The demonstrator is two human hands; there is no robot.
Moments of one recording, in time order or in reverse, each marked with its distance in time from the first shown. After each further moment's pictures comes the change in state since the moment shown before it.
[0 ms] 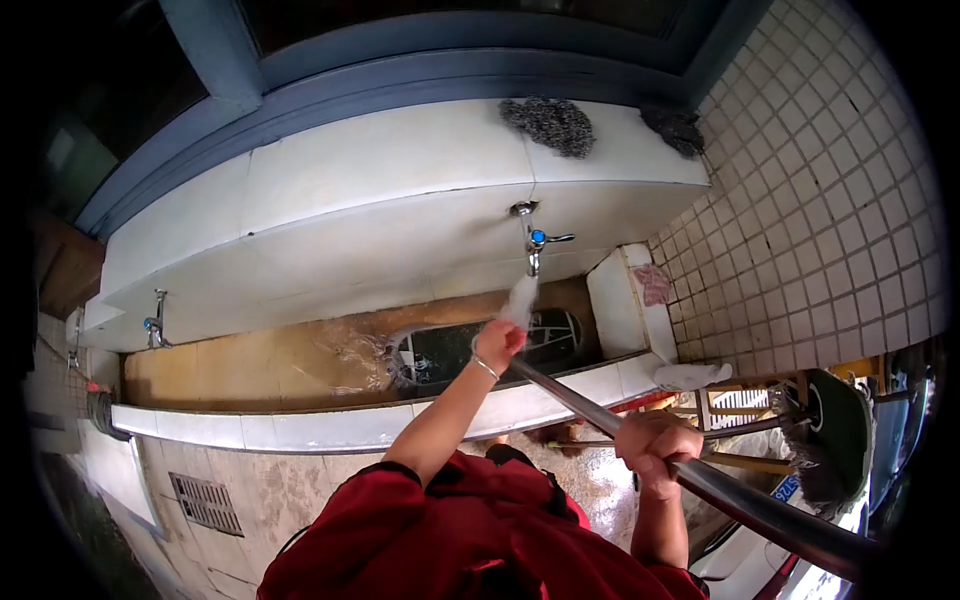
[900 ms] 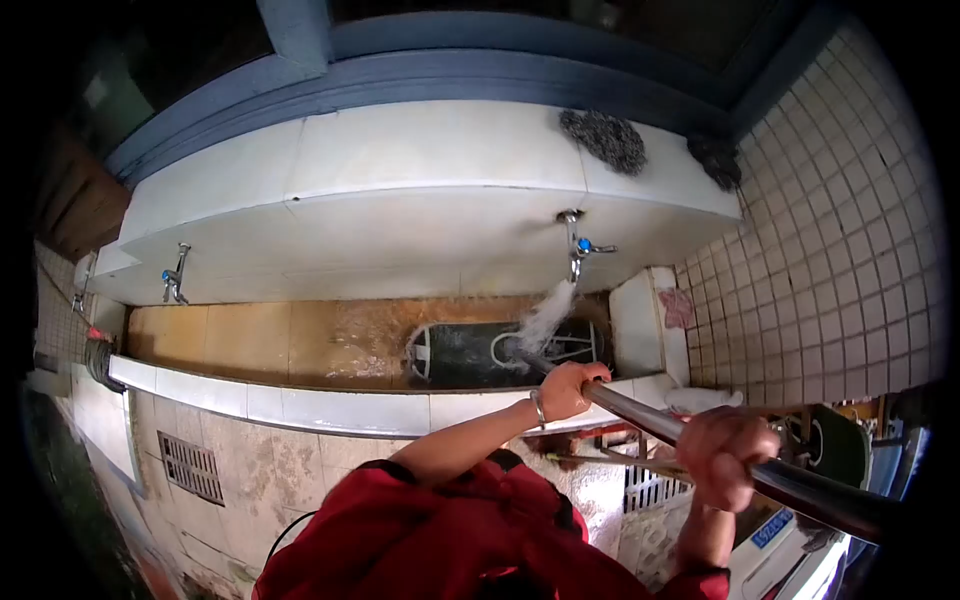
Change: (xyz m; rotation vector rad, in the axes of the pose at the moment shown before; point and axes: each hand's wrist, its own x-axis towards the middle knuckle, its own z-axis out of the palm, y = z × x) left_hand -0.134 0.005 0.081 1.278 -0.547 0.764; right_hand 0.050 -0.044 0.019 0.034 -0.094 0.048
